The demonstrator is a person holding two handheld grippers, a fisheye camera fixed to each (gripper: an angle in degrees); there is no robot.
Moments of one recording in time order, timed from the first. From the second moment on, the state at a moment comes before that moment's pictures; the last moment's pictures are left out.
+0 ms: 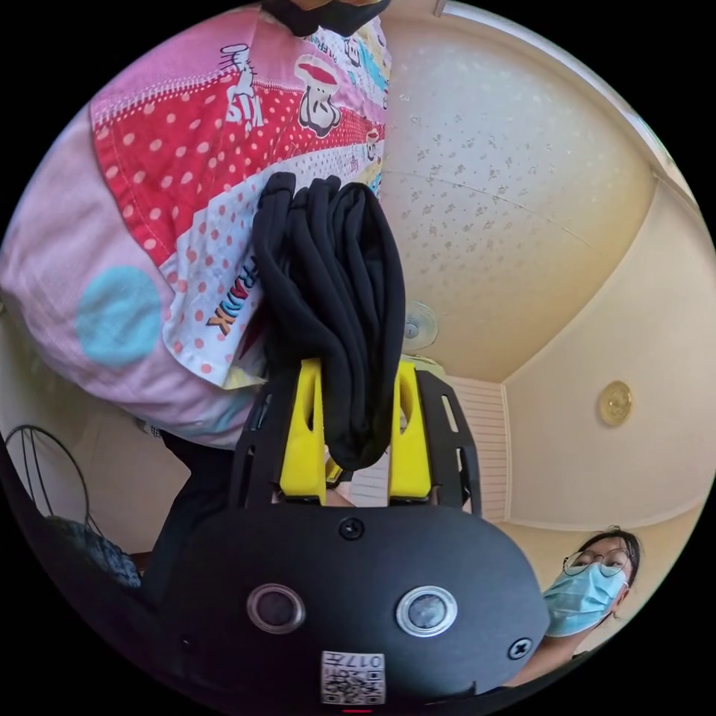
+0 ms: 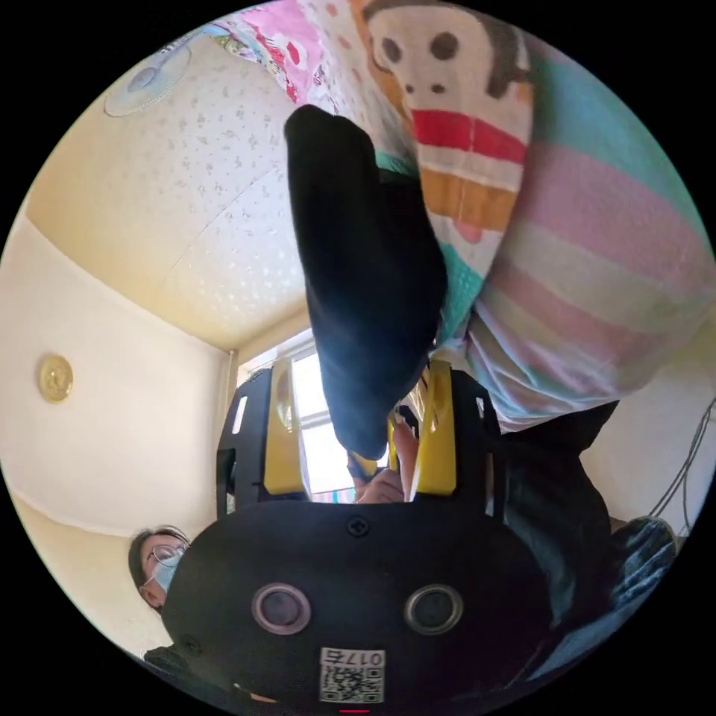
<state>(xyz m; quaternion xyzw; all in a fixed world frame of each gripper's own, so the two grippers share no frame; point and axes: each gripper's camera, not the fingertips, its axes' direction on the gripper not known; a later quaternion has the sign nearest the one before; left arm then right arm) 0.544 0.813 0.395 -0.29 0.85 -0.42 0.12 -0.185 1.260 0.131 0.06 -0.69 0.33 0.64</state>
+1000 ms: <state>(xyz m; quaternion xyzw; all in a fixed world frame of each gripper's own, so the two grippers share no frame) 0.565 0.837 0.357 -0.26 0.84 -0.43 0.19 -0.166 1.251 0.177 0.16 -0.62 0.34 0.69</state>
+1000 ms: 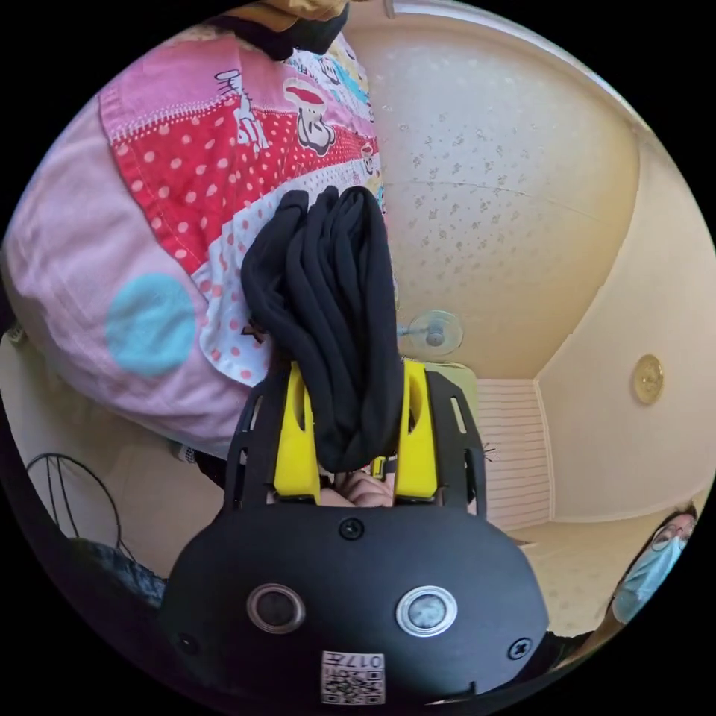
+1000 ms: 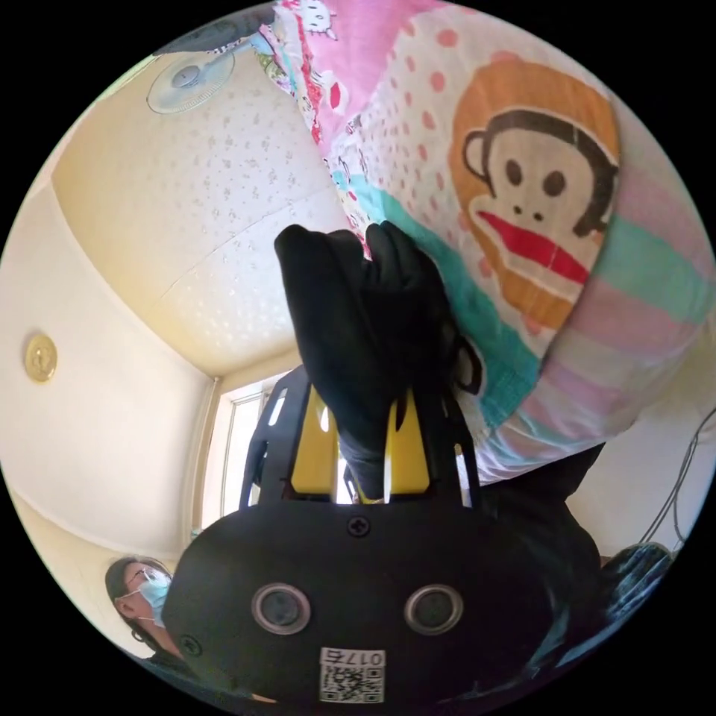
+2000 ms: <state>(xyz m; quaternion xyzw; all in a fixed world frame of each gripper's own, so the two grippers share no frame) 0.313 0.963 0.736 -0.04 0.68 -0.57 0.46 -0.742 1.070 0.310 -0.06 -0.57 -0.16 0.80</state>
